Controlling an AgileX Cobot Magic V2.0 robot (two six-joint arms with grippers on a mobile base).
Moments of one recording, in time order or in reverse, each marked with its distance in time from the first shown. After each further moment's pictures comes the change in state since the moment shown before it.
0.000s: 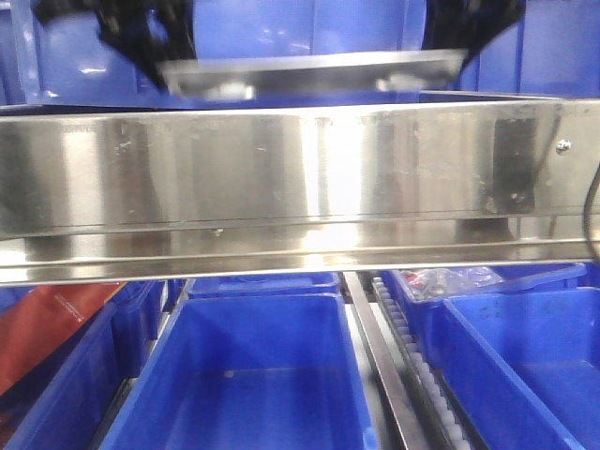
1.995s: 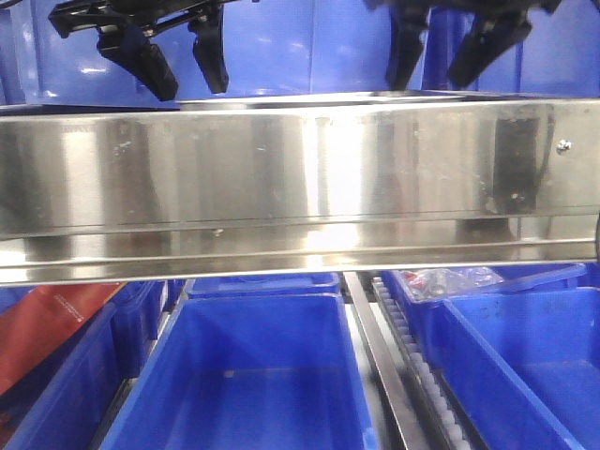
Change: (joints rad) left arm -0.004 0.052 0.000 -0.018 -0.046 0.012; right arm 0.002 0.076 0.000 0.007 -0.047 -0.023
